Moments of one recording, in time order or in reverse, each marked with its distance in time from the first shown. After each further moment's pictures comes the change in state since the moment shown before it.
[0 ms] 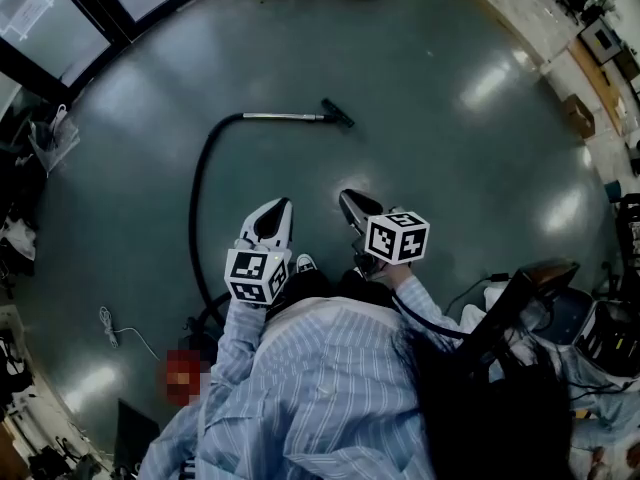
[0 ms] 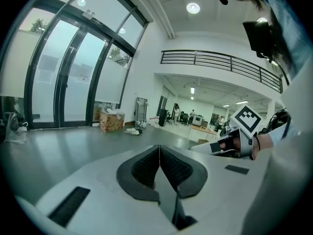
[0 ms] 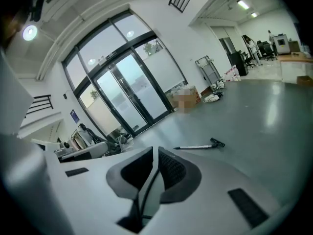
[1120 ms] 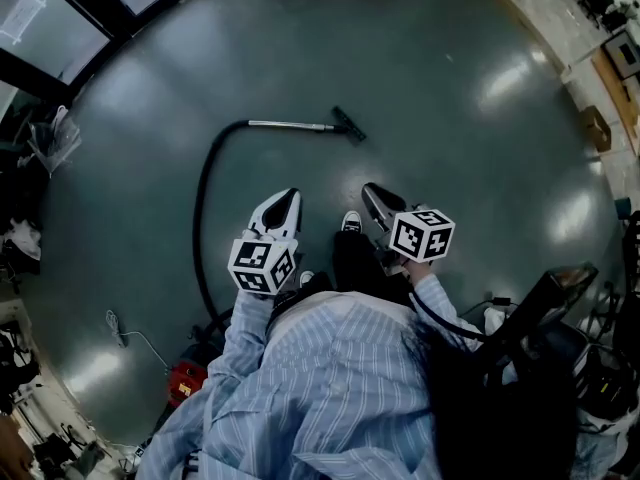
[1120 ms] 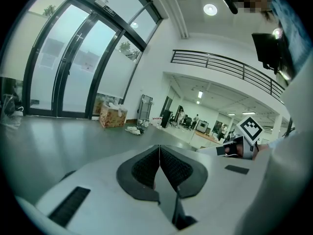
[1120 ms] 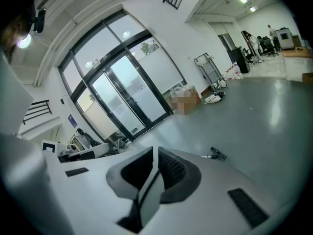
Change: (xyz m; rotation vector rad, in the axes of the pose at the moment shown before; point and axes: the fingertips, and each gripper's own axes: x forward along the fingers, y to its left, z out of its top) left arm 0.158 0.070 0.052 -0.136 0.007 0.014; right arm 0.084 -0.105 0.121 0.029 0.013 0.026
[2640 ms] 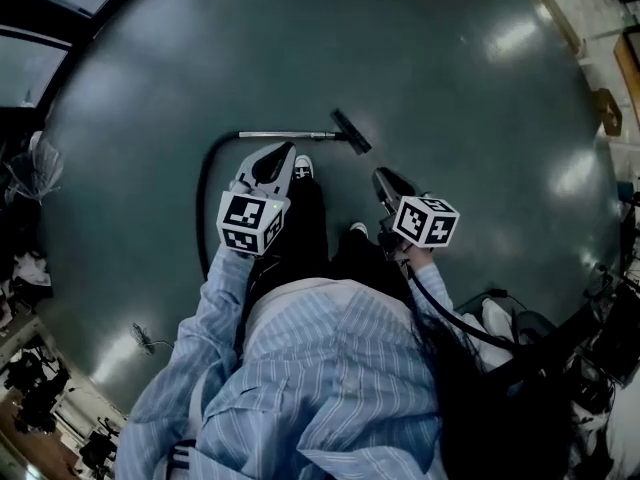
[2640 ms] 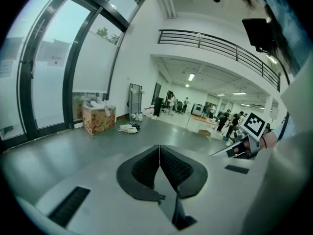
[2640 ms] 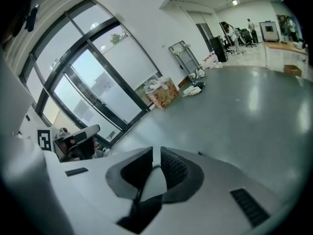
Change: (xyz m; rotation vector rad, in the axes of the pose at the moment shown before) left arm 0.310 0.191 0.143 0.198 0.169 -0.136; right arm 0.227 -0.159 0.167 0.202 0.082 -0.226
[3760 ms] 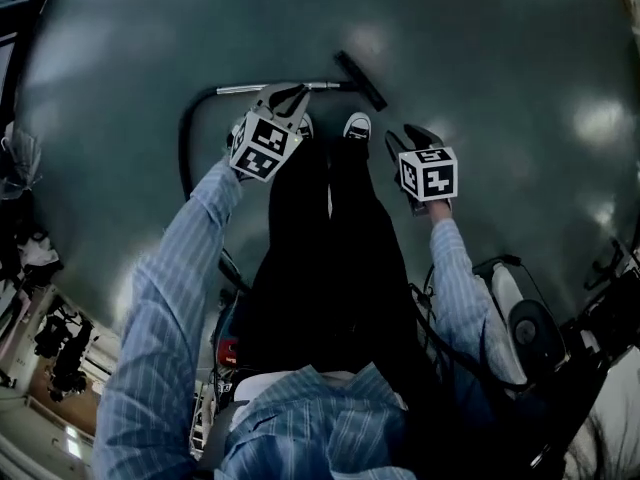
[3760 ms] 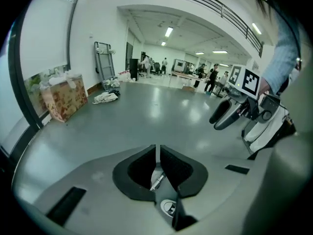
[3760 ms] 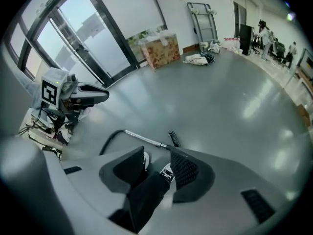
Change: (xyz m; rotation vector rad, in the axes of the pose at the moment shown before) left arm 0.301 0.112 -0.239 0.266 0.453 -0.221; right arm 0.239 -0.243 -0.056 -0.279 0.443 -0.165
